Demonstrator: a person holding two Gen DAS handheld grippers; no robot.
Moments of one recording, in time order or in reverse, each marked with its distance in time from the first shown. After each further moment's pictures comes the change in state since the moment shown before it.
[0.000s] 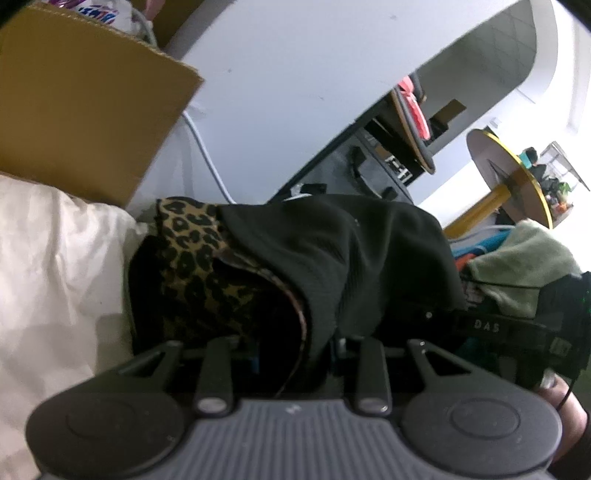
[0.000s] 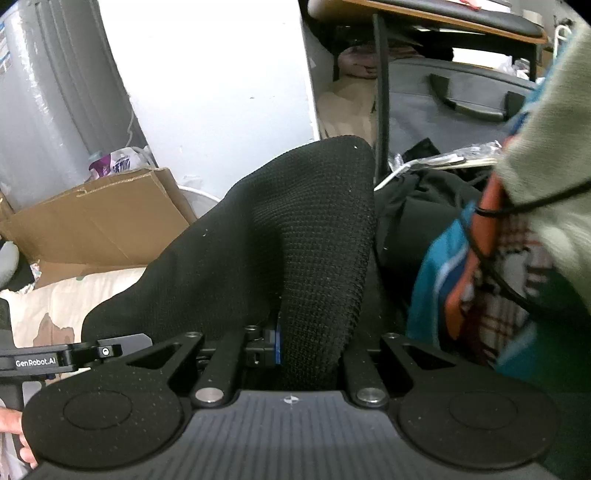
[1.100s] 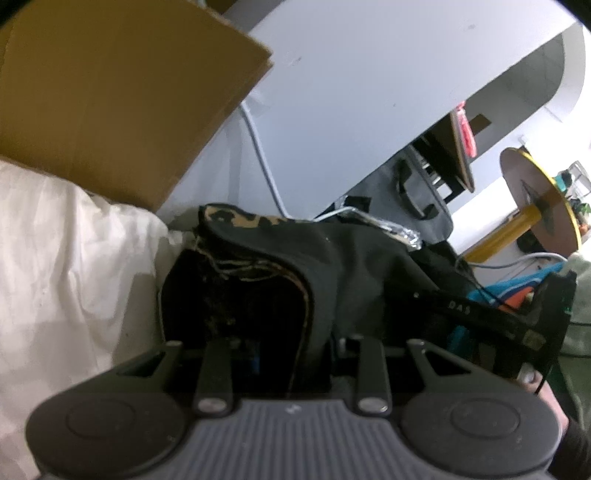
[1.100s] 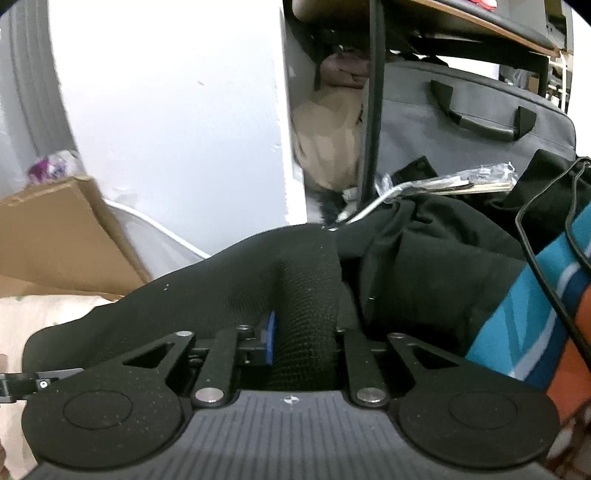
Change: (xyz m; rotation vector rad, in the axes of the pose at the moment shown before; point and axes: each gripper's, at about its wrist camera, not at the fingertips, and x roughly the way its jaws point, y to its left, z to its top) left arm 0.048 0.048 0.018 -0.055 -0.005 0.049; right arm 0.098 -0.019 0.025 -0.047 -0.072 -0.146
